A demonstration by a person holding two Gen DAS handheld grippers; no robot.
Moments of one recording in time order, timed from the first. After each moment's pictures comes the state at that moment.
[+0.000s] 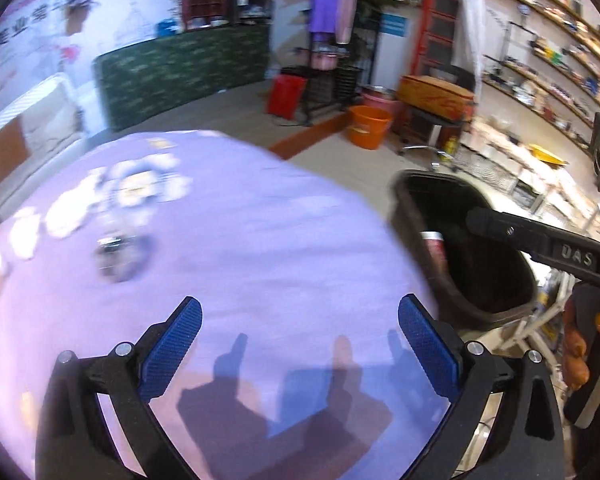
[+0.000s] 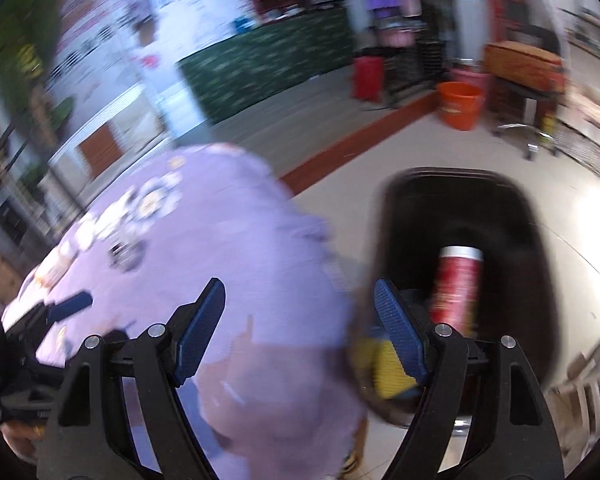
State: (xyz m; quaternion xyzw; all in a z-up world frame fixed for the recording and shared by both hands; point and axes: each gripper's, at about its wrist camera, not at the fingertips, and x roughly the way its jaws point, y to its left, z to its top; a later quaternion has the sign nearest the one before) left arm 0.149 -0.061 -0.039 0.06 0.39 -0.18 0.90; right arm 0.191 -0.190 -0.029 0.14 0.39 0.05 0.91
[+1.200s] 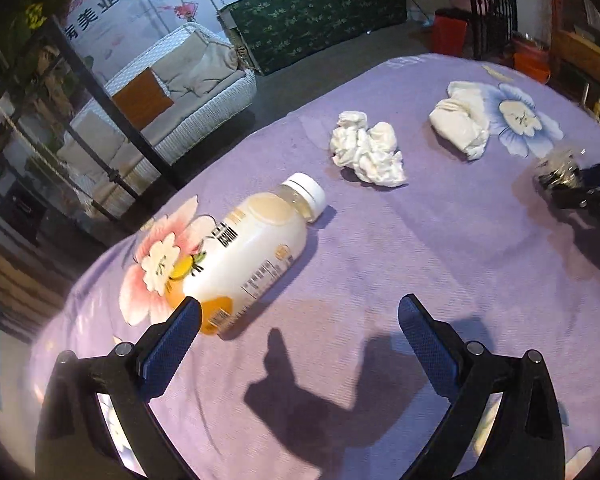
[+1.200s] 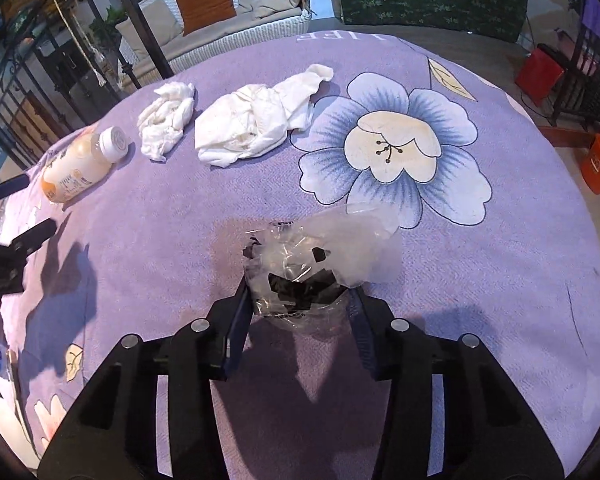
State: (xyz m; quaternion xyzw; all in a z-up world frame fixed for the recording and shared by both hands) left arm 0.233 0.249 -0.044 0.18 0.47 0.06 0.86; right arm 0.359 0.091 -0.074 -0.02 0.51 0.23 0.83
